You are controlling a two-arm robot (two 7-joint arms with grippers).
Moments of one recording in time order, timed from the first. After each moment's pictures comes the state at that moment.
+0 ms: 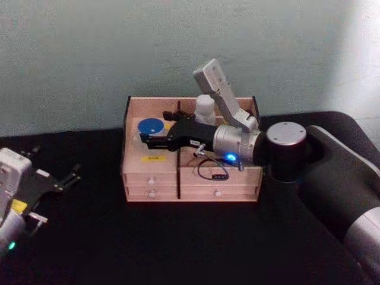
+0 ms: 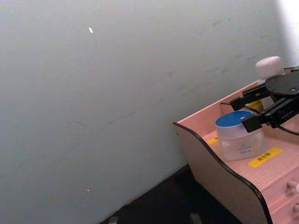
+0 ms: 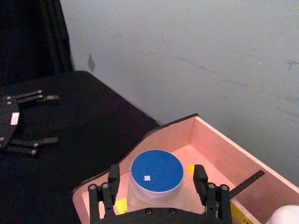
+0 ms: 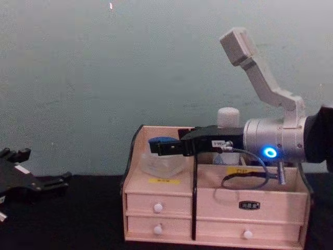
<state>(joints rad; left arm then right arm) -0.20 0.60 0.45 -1.41 -0.25 -0.12 0.03 0.77 0.15 -0.57 -0.82 0.33 0.05 0.61</state>
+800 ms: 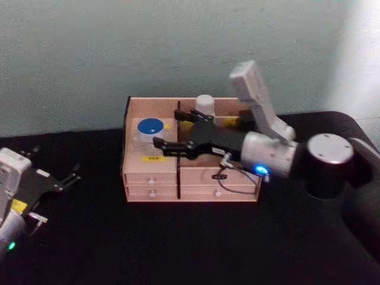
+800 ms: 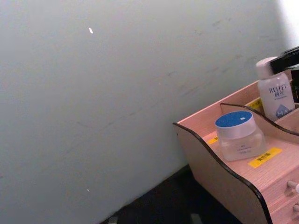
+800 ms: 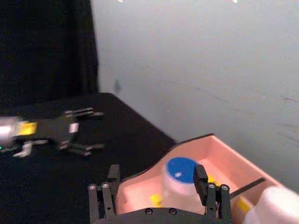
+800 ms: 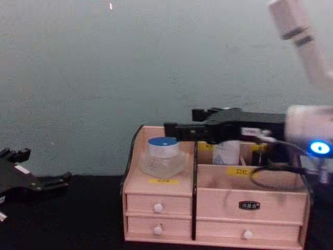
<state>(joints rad) -0.20 0.60 0.45 -1.41 -0.25 -0.12 0.03 0.58 0.32 -0.52 -1.21 0.40 0.07 0.66</state>
